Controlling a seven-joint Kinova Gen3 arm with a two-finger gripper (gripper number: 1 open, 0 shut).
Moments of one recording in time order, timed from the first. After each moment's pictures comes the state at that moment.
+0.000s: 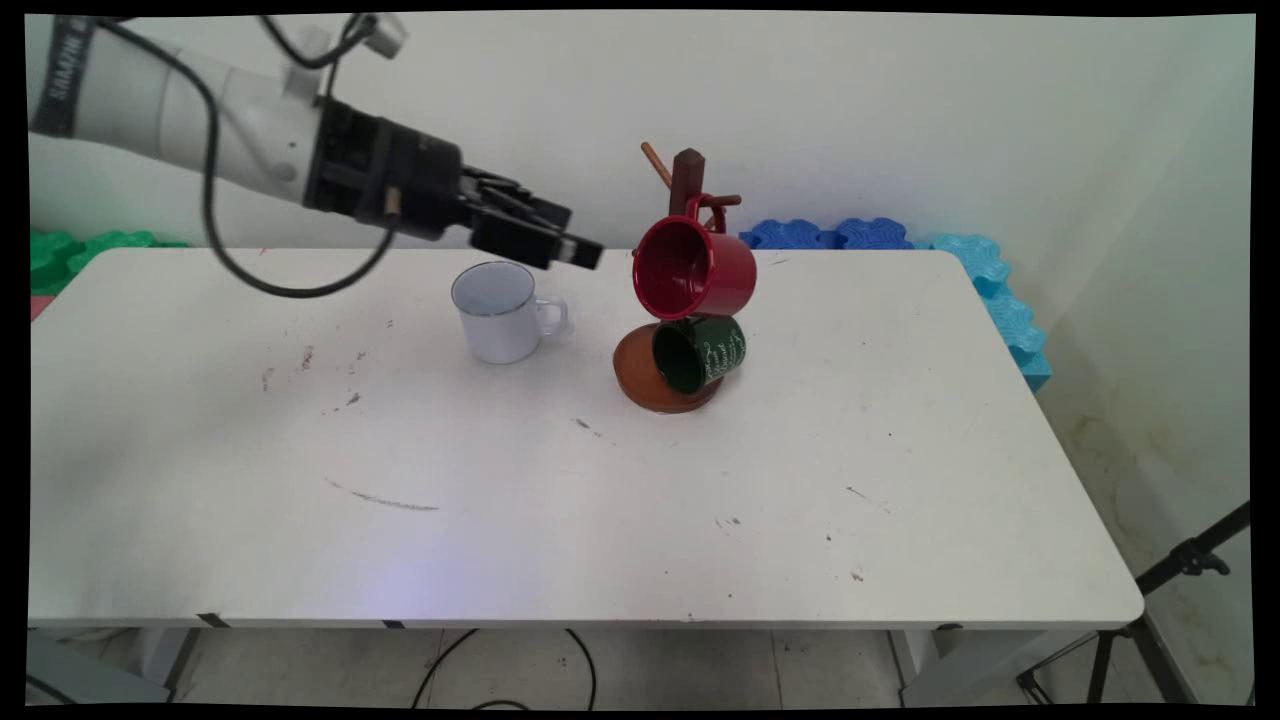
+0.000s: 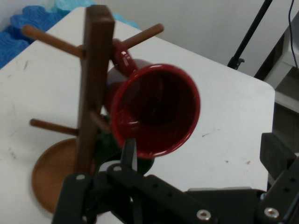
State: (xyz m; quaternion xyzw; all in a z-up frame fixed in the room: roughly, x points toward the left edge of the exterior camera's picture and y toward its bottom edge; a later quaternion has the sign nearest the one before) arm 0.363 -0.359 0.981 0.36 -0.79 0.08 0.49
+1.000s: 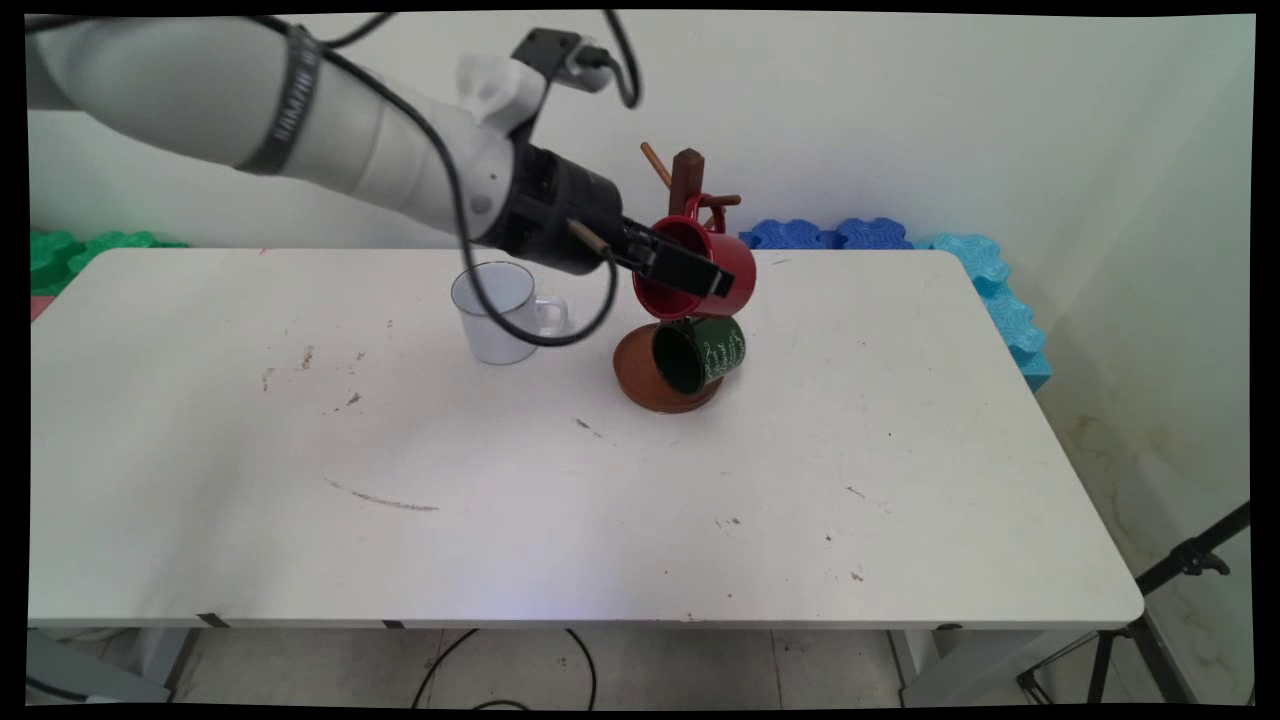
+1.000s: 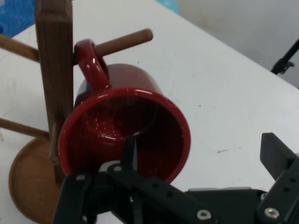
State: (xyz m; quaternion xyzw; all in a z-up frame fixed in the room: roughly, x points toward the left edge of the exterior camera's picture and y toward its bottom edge) arm 0.236 -0.366 0.979 0.46 -0.77 0.11 0.42
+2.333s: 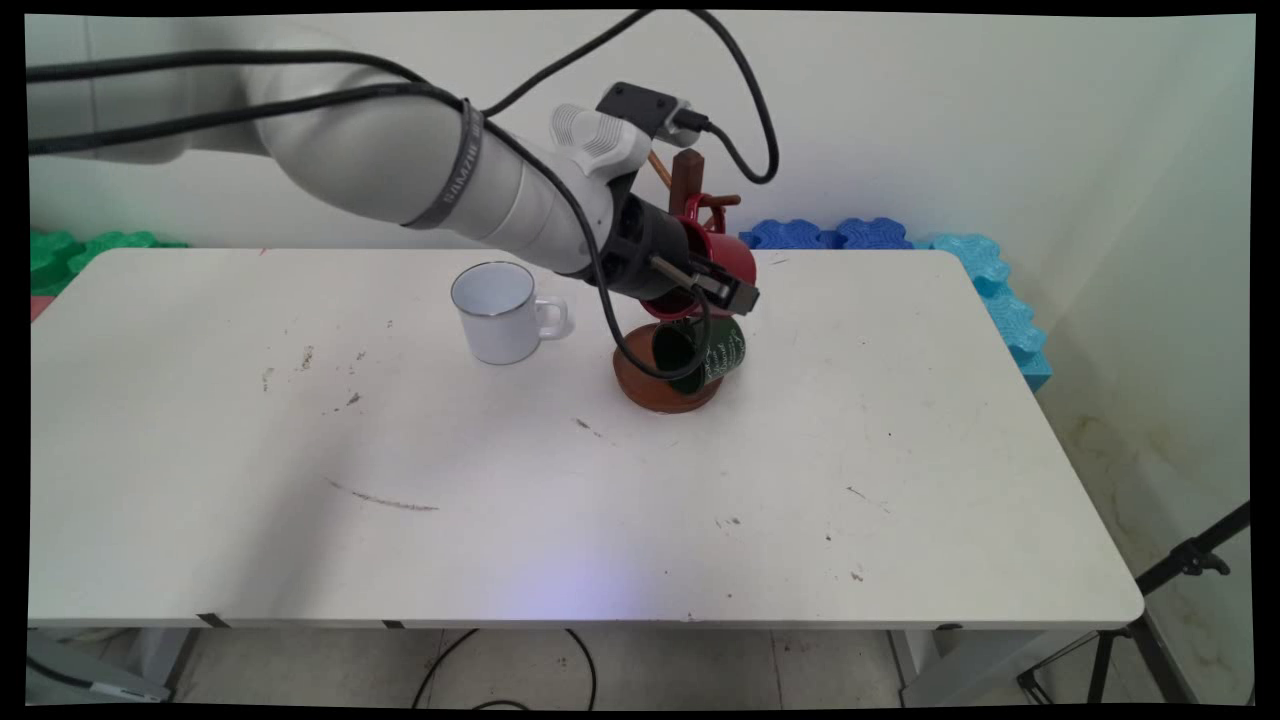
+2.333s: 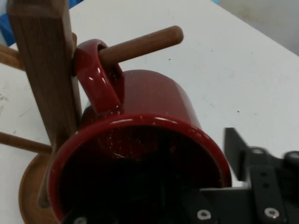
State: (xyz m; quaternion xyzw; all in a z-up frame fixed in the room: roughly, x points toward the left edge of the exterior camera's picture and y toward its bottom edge) arm 0.187 -0.397 0.942 0.49 -0.77 0.16 0.38
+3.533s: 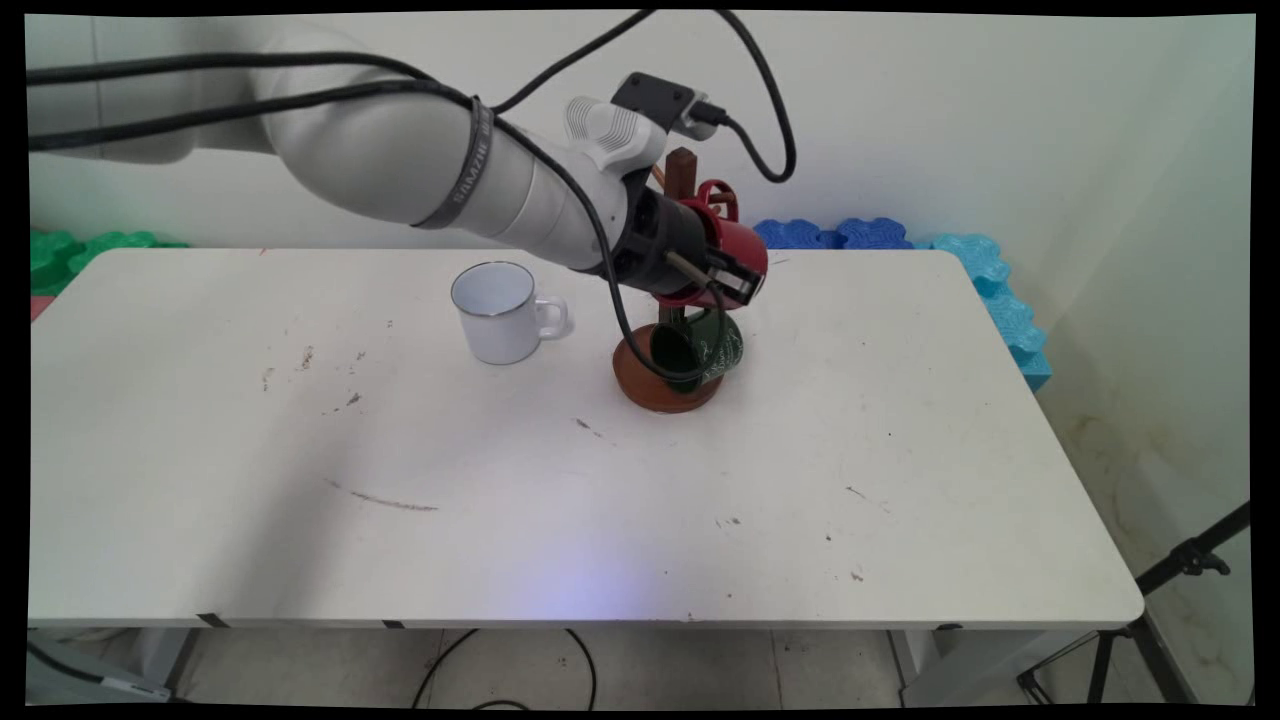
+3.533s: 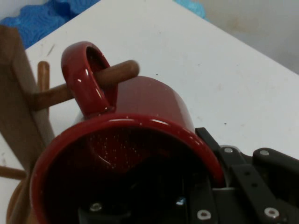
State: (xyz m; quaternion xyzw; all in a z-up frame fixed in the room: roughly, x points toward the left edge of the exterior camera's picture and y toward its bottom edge) arm 0.177 -0.395 0.949 0.47 -0.77 0.16 0.40
